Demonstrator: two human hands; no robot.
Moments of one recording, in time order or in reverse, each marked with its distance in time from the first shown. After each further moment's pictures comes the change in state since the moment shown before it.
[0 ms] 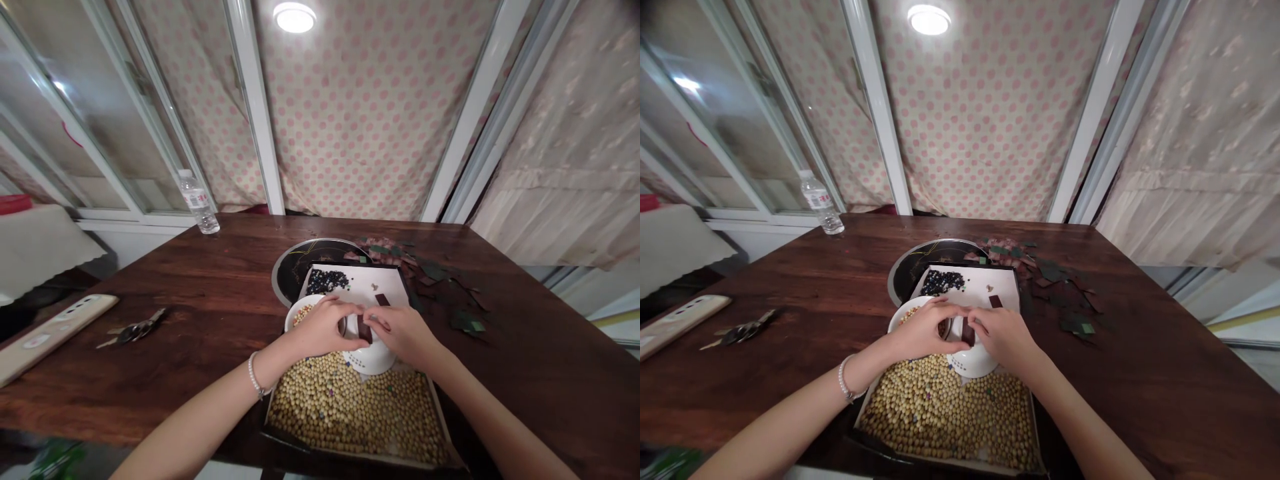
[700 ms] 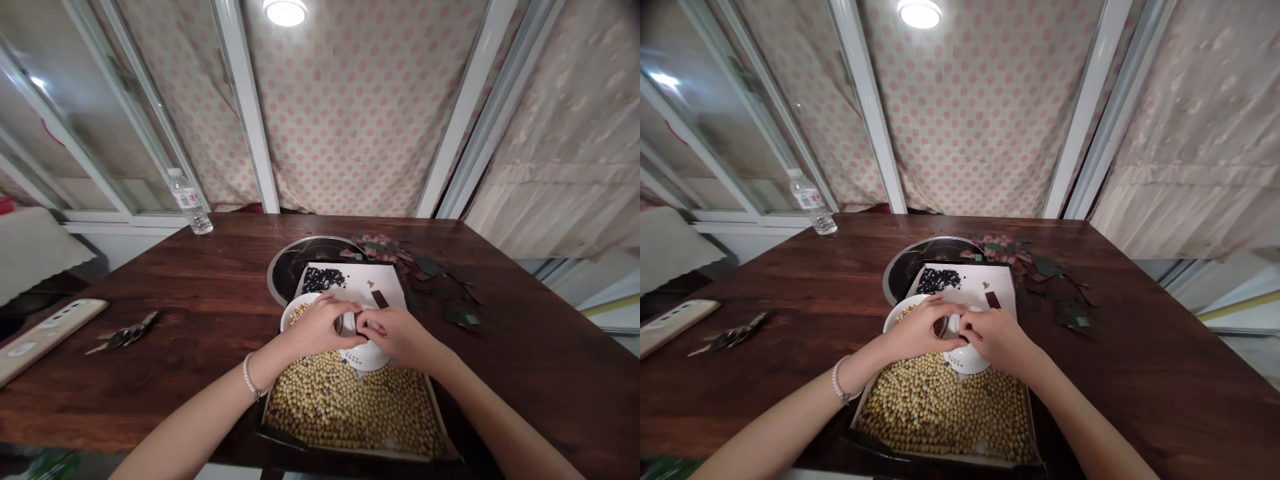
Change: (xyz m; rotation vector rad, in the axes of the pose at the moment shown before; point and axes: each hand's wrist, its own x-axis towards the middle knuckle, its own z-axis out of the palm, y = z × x) left_hand 0.000 0.001 -0.001 0.049 0.003 -0.004; right_hand 0.000 -0.005 -0.004 0.065 -0.088 -0.068
